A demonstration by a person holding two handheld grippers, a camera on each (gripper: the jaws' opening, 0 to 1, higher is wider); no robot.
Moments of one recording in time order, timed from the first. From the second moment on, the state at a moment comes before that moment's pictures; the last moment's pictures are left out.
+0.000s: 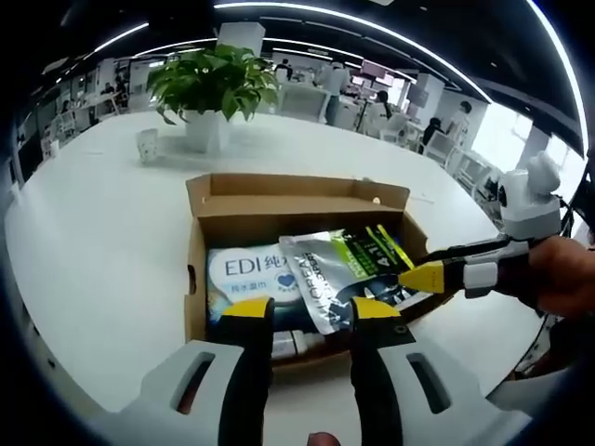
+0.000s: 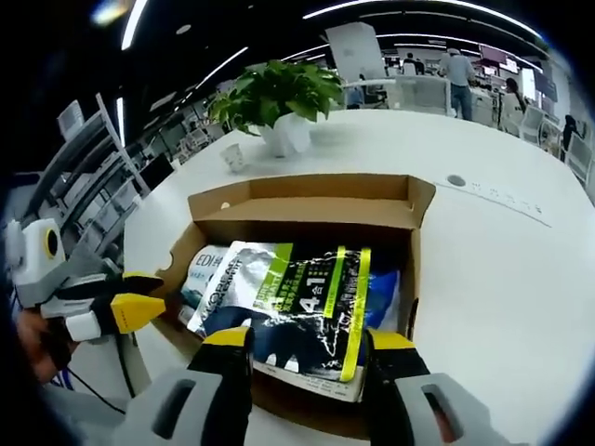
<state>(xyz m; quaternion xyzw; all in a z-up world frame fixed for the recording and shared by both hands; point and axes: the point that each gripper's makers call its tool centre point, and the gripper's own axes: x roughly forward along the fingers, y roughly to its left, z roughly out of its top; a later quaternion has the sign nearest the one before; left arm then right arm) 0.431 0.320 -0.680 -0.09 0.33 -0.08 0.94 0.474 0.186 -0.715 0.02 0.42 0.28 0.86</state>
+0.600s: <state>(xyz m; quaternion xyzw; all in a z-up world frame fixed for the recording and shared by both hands) 0.429 0.324 -0.683 -0.10 0.33 -0.07 0.93 0.480 0.193 -0.733 0.04 0.46 0.27 0.85</state>
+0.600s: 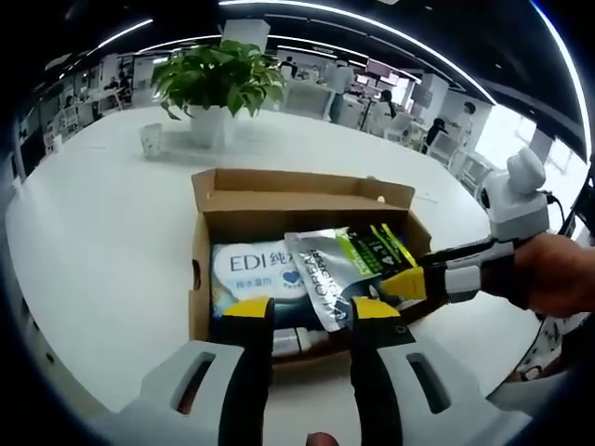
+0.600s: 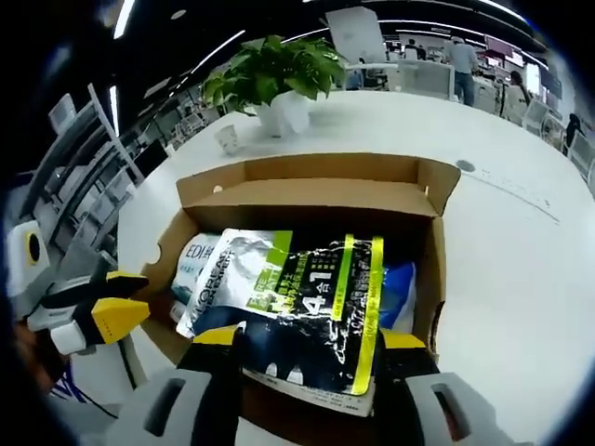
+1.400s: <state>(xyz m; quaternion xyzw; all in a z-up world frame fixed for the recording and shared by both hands) 0.435 0.313 -0.726 -0.17 0.42 -0.09 0.89 0.482 0.183 -0.731 0.05 0.44 0.27 0.85</state>
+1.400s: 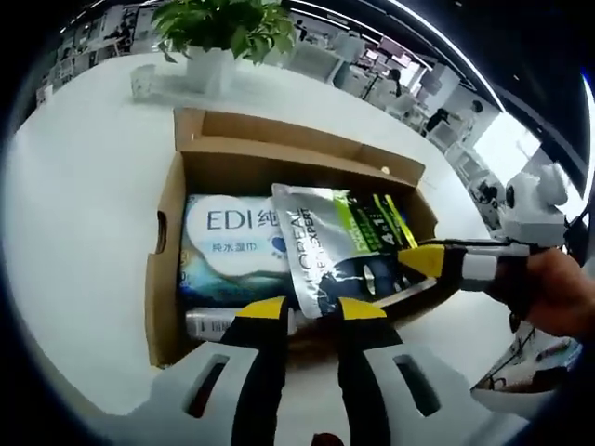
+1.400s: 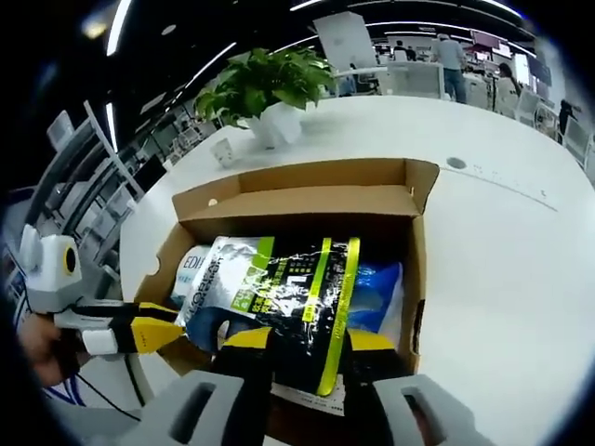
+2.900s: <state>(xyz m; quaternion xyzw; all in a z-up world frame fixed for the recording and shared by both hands) 0.440 0.320 -0.692 -0.20 0.37 -0.11 0.90 0.476 0.192 -0.684 0.13 0.37 0.30 0.87</state>
